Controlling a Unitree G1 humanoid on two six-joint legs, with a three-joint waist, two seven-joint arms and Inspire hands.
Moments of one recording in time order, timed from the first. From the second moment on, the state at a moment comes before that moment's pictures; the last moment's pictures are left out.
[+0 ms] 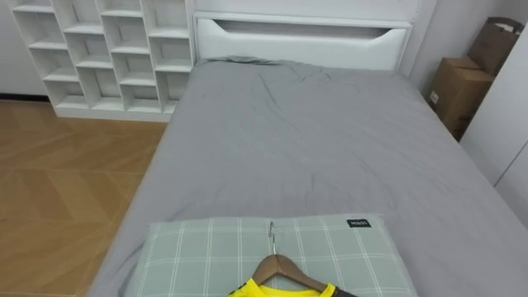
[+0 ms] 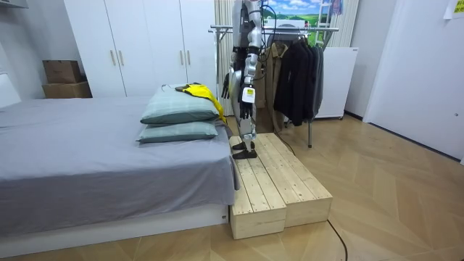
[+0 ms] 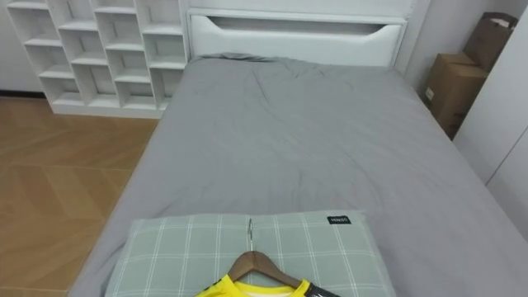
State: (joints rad) left arm 0.19 0.15 0.19 1.16 -0.08 0.04 0.15; right arm 0.05 -0.20 0.04 1.36 0.39 0.04 0.28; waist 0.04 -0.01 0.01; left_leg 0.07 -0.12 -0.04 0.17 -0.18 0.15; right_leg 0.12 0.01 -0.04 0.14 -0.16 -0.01
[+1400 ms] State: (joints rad) left arm 0.07 0.22 0.09 0.75 0.50 -0.02 0.70; right arm 0.03 -0.22 0.06 1.36 0.39 0.02 0.23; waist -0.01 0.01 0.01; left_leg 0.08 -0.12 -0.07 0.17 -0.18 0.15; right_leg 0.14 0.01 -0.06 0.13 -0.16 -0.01
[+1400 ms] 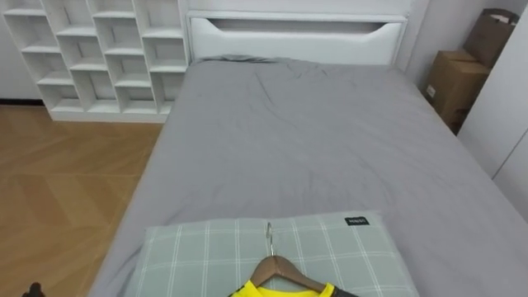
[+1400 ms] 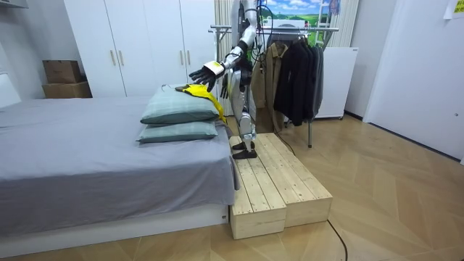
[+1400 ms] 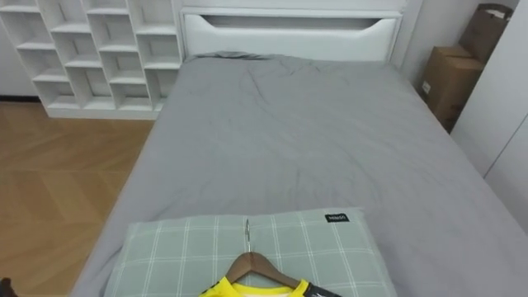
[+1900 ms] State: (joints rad) left arm 0.07 0.23 0.02 0.72 0.76 -0.05 0.71; right arm 0.03 -0.23 0.06 1.36 0.34 -0.02 0.24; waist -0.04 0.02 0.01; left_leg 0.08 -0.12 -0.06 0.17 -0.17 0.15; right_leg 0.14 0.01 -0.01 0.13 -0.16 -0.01
